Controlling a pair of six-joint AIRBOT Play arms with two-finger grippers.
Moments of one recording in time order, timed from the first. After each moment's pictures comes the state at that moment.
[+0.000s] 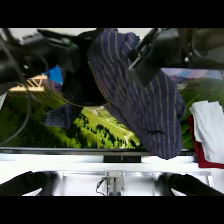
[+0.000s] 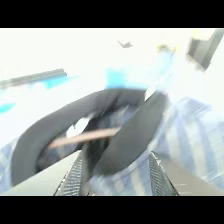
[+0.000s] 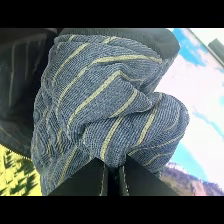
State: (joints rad) left arm -0.80 -1.06 1.67 1.80 -0.82 -1.87; right arm 0.64 -1.21 2.04 -1.53 1.40 1.20
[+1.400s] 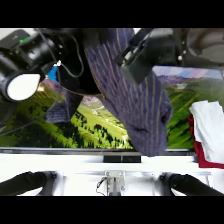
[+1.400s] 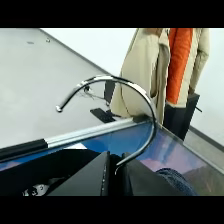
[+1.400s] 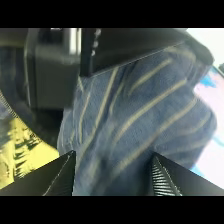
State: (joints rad) left arm -0.73 -1.23 1.69 1.78 -0.39 -1.87; right arm 0.64 -1.21 2.02 -1.50 1.34 1.20
